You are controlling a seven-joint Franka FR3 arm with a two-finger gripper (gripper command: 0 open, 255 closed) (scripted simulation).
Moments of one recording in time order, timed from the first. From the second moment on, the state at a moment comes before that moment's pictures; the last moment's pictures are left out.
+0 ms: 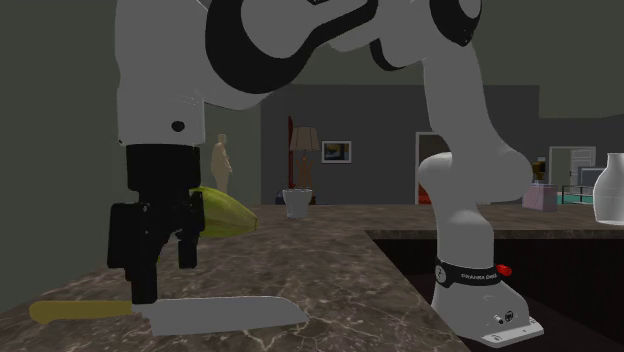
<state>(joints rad) 0.10 0.20 0.26 -1.98 -0.05 2.15 0.51</state>
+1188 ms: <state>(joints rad) 0.11 0.26 0.26 -2.01 -0.07 2.24 0.53</state>
